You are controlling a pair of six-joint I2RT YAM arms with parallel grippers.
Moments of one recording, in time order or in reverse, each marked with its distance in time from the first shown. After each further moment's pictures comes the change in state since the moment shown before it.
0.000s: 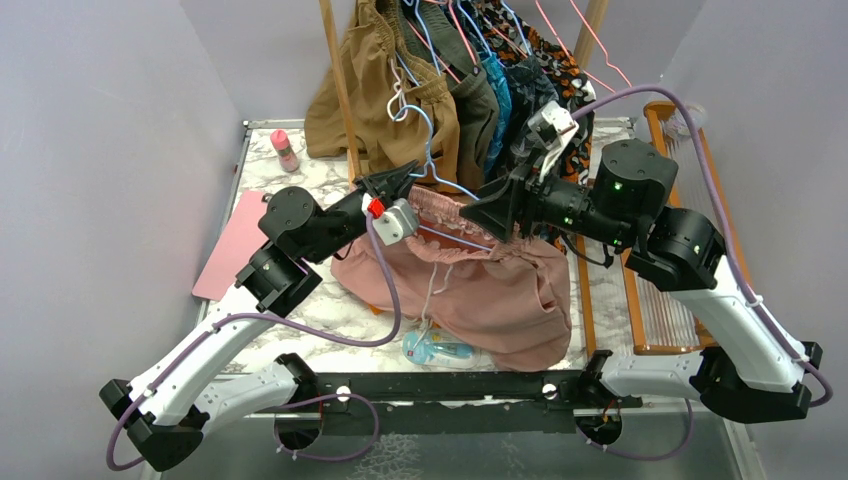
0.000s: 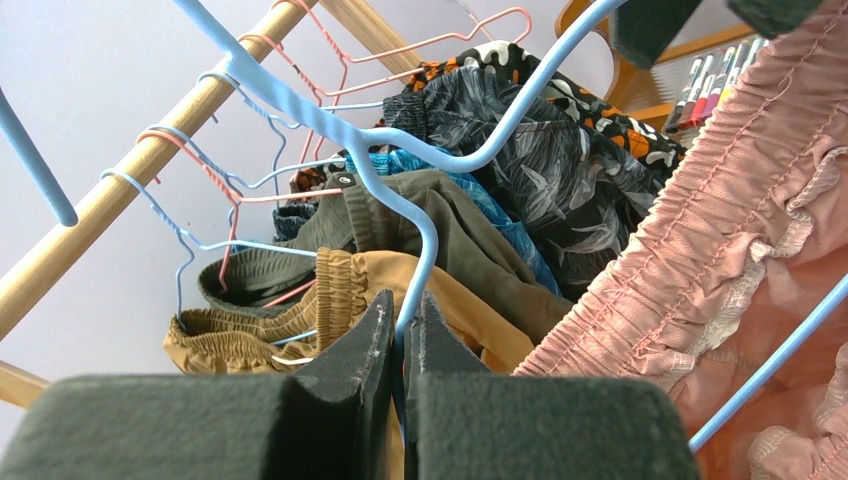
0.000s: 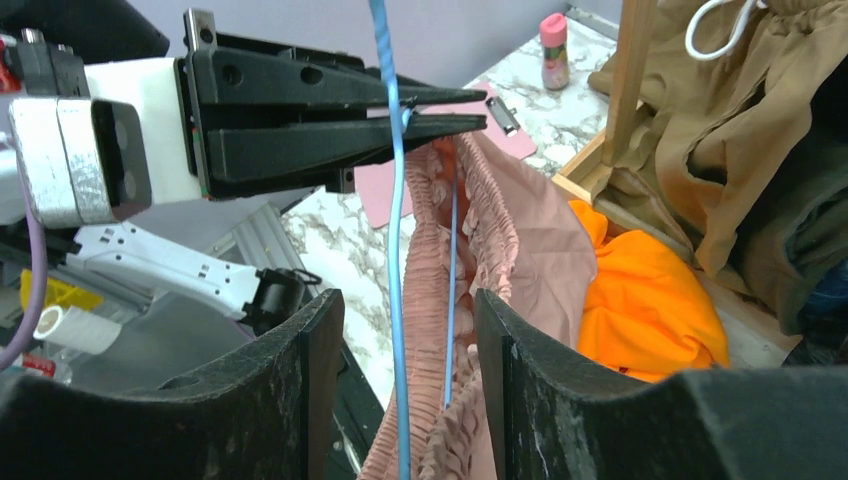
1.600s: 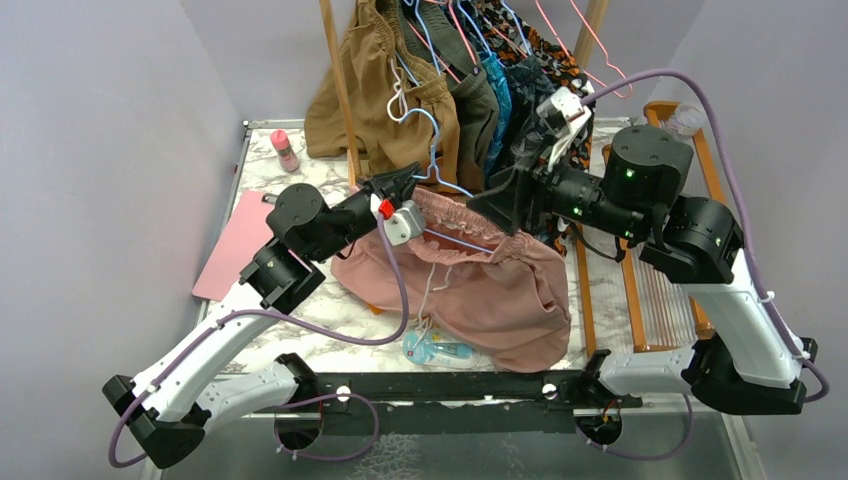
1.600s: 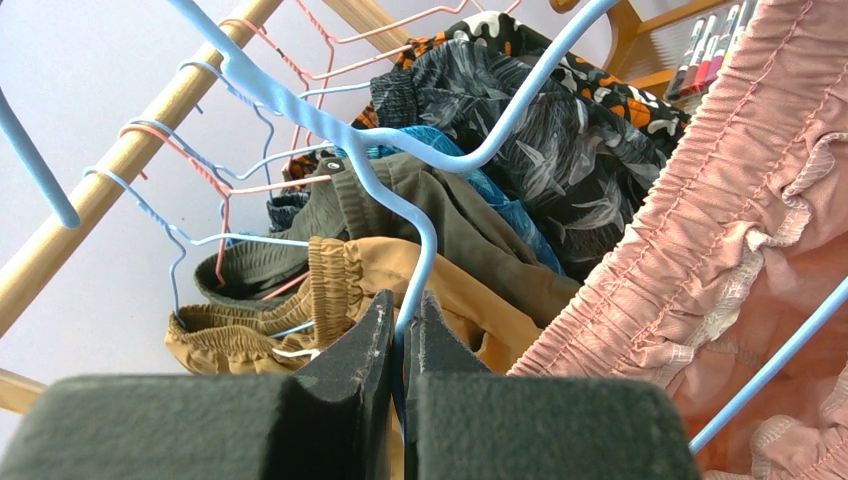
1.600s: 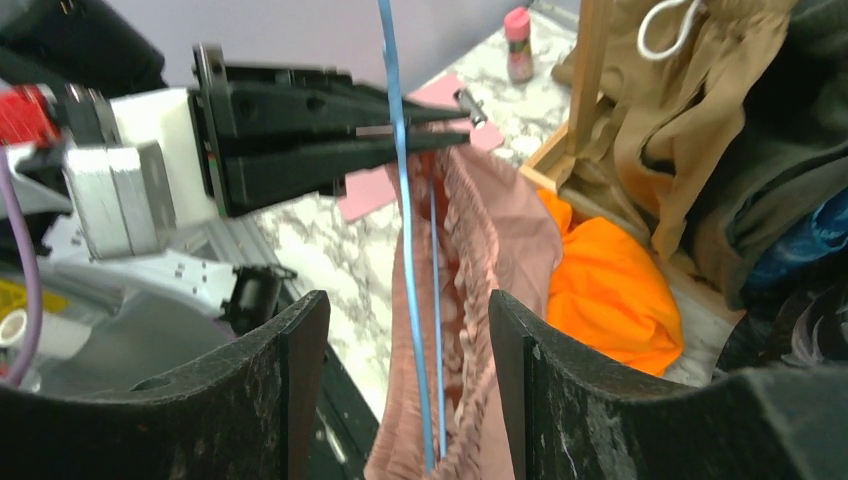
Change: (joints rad) left arm 0.002 0.022 0.002 -0.034 -0.005 0.054; right arm 0.000 0.076 0.194 -0.132 0.086 -0.017
